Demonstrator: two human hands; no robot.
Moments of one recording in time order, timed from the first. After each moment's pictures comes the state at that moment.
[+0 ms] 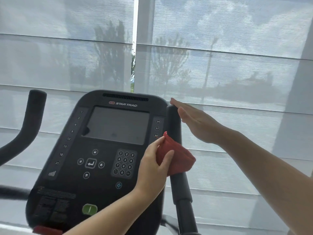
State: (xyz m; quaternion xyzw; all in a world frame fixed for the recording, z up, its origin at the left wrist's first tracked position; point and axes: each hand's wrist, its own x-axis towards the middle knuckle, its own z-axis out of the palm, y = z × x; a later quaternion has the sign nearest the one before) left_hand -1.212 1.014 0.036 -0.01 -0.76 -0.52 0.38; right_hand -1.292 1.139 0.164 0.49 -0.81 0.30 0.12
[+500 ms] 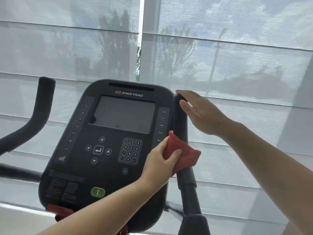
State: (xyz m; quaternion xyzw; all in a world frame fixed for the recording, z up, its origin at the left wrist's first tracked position) left_hand -1.198 1.018 0.030 0.01 -0.76 -0.58 0.29; right_hand -1.290 1.131 0.158 0.50 -0.80 0.23 0.23
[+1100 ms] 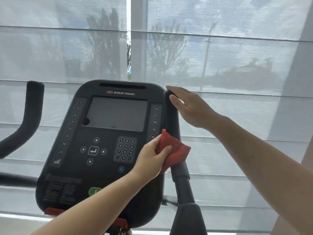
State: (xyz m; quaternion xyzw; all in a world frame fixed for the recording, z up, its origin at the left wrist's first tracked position) left_hand -1.196 1.012 0.034 -0.07 -0.76 -0.59 0.27; right_hand -1.292 1.130 0.153 0.48 -0.79 0.28 0.24
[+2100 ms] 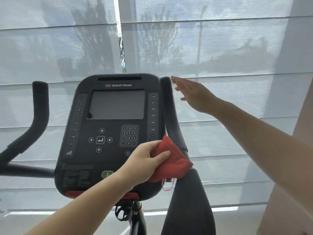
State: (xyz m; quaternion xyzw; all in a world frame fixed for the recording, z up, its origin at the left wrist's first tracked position) left_hand -1.107 1.014 0.039 -0.05 -0.82 -0.56 0.12; right_hand -1.270 1.157 0.142 0.42 -0.80 0.41 0.14
